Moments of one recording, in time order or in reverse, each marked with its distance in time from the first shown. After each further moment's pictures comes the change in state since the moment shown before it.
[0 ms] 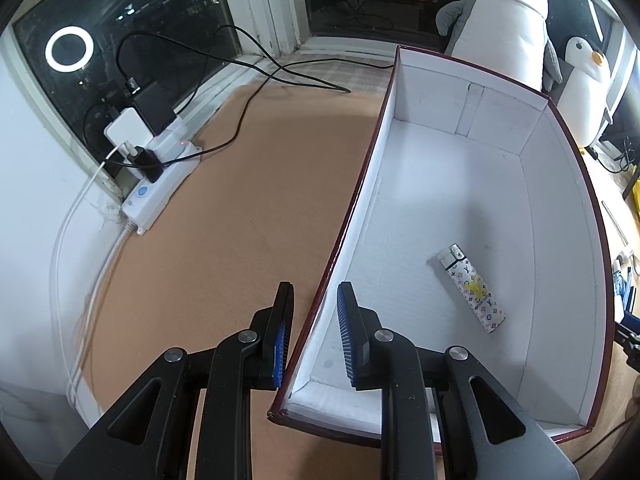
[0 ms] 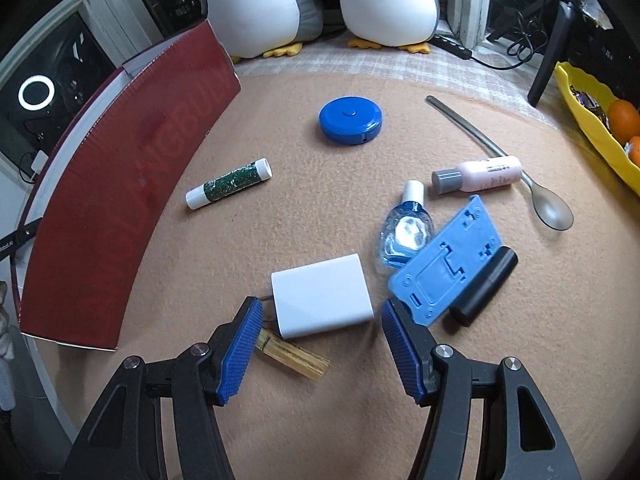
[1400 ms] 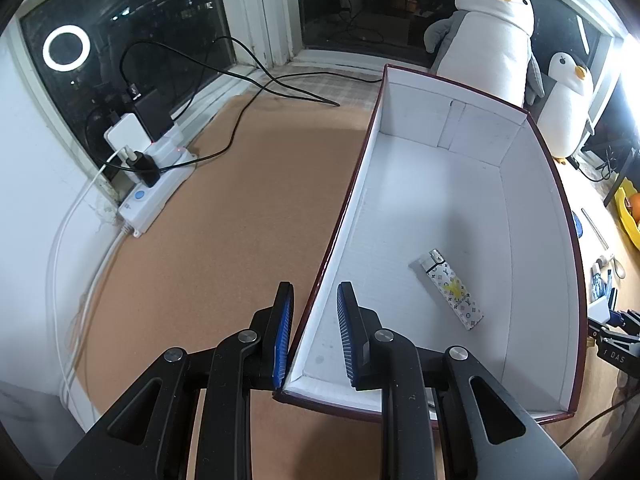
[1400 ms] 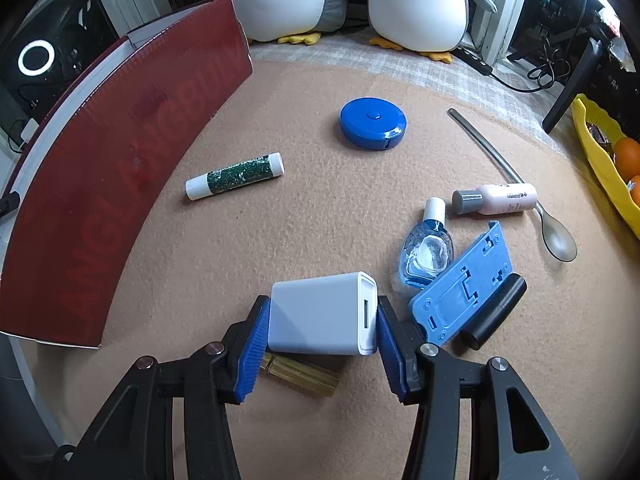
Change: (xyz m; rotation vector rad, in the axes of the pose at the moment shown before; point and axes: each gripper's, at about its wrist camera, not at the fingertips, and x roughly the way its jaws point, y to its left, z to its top) left arm -0.019 0.005 -0.003 -0.008 -0.033 -0.059; right arm 0.006 0.015 0.008 -0.080 0.030 -0.061
